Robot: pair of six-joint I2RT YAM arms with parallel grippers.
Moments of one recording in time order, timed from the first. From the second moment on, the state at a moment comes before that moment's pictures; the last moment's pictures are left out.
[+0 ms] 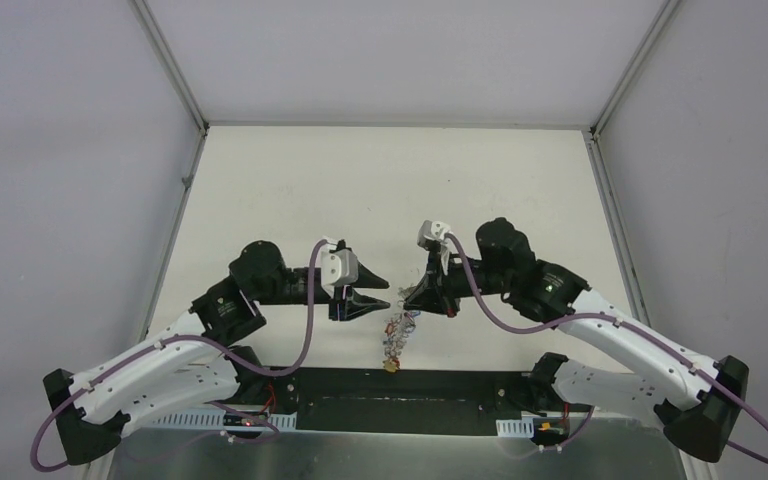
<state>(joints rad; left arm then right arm) -0.92 0.71 0.70 0.03 0.54 0.02 0.89 0.94 0.83 -0.31 -0.64 0.09</state>
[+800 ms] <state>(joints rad) -1.00 0.94 0.74 0.00 0.54 0.05 0.89 1.09 1.12 -0.83 -0.60 -0.05</state>
